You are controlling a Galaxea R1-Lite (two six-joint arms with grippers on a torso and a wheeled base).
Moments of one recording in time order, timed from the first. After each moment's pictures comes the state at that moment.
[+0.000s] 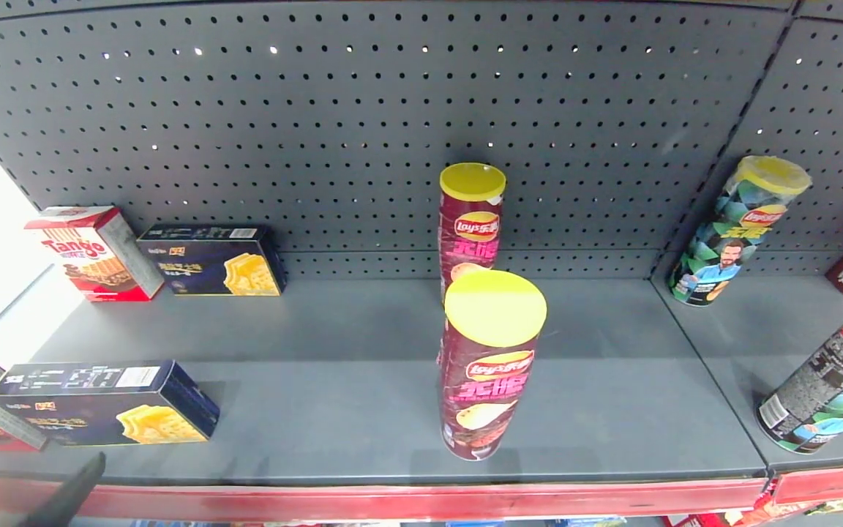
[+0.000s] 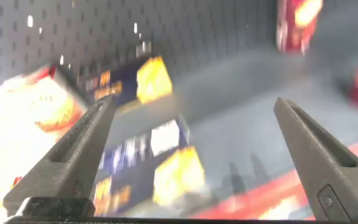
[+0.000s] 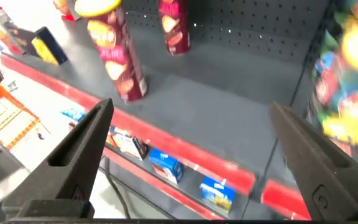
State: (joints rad) left arm -0.50 0.60 -0.21 -0.45 0.23 0.33; right arm 0.63 0.37 -0.48 0.10 -0.05 0.00
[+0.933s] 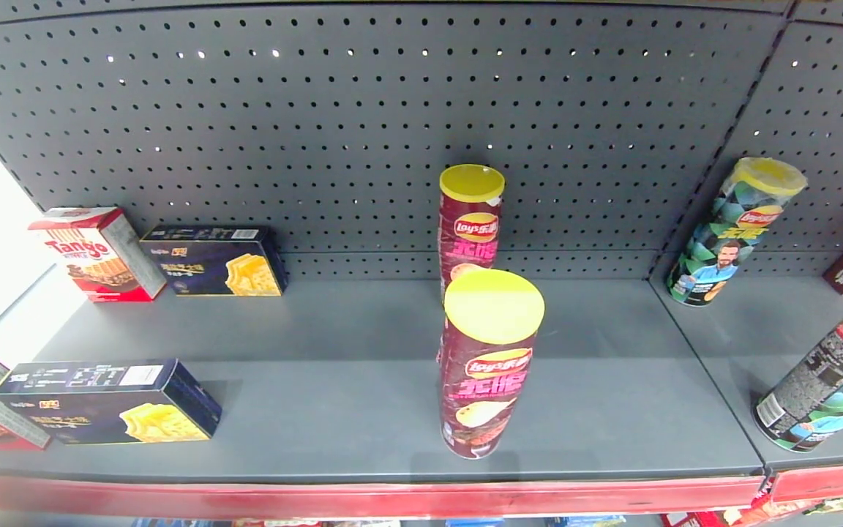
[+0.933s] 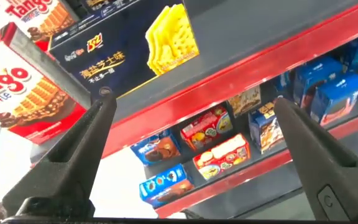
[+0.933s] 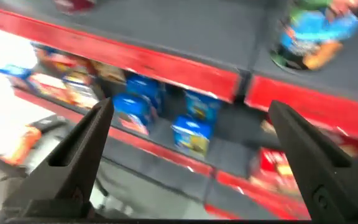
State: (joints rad) left arm -0.45 0.01 -0.10 0.14 0.22 0.33; right arm 0.46 0.07 -0.10 0.17 -0.09 -0.03
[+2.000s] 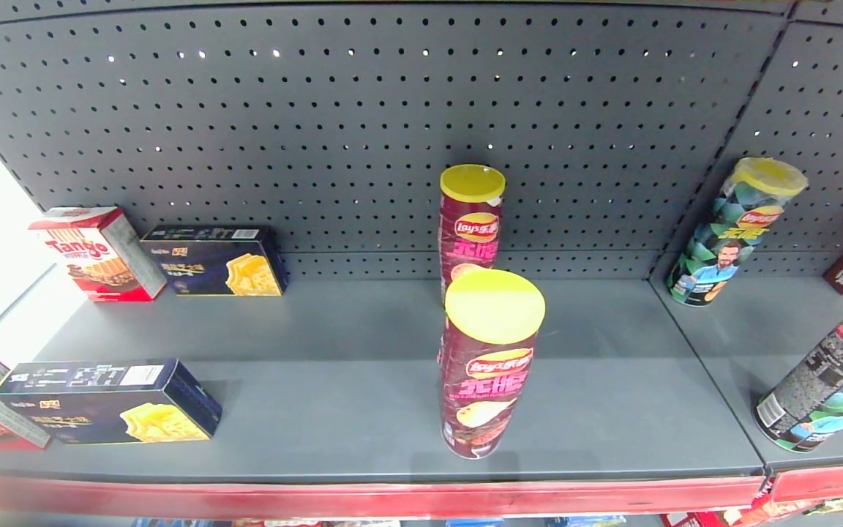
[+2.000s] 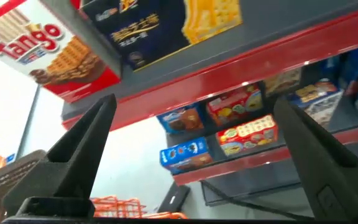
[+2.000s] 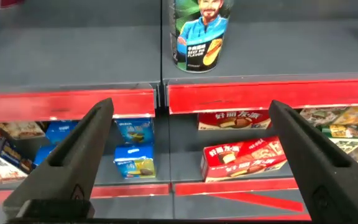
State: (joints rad) left arm -0.27 0.08 -0.10 0.13 0.21 0.34; right arm 0.00 0.00 0.00 0.00 -0.04 0.00
